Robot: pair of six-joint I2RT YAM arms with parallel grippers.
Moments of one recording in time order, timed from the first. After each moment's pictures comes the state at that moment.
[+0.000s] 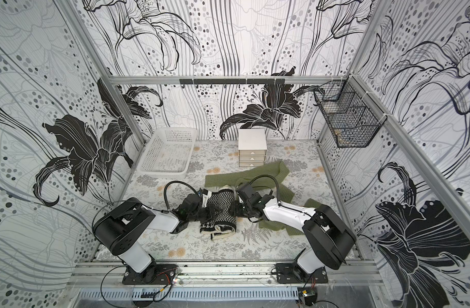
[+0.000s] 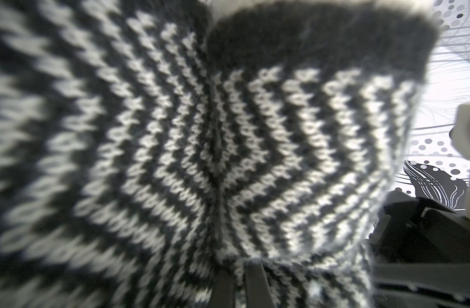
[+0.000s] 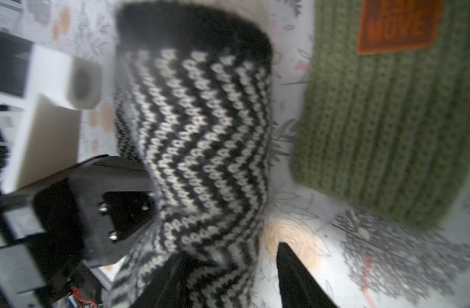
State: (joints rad) left arm -0.60 1.68 0.44 0.62 0.41 -1.00; right arm 0.77 1.52 0.81 -0.21 -0.21 0.72
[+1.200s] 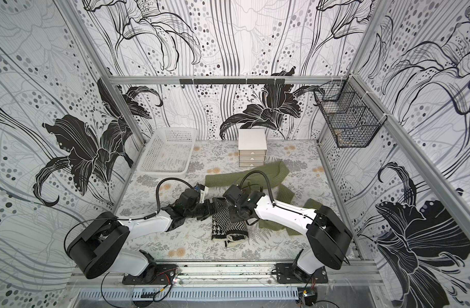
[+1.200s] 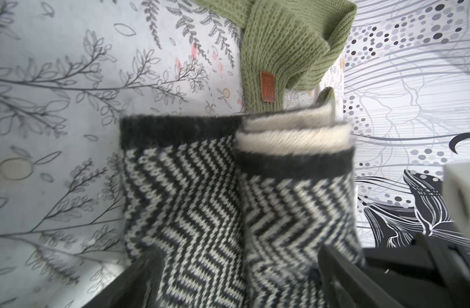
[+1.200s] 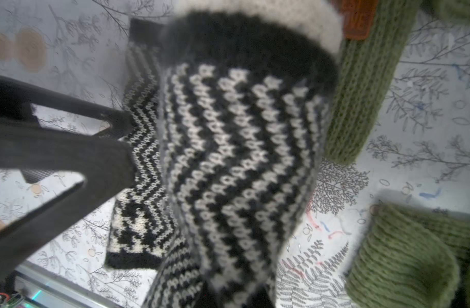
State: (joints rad) left arm -0.61 1.46 0.54 0.26 0.36 -0.98; right arm 0.94 1.54 1.03 -0.69 0.08 0.64
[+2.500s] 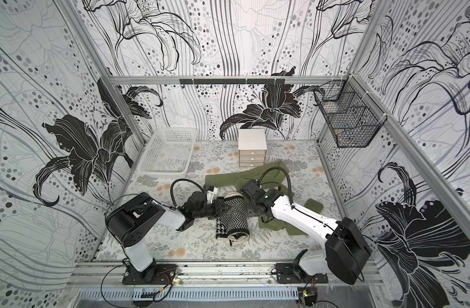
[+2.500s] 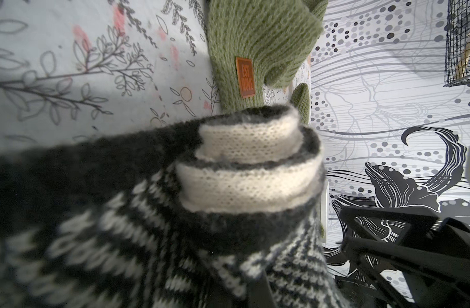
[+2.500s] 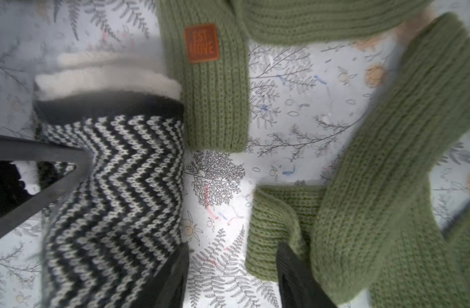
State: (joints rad) left arm -0.63 1.80 0.51 0.80 0.44 -1.11; right arm 0.78 1.39 0.95 -0.78 0.17 0.61
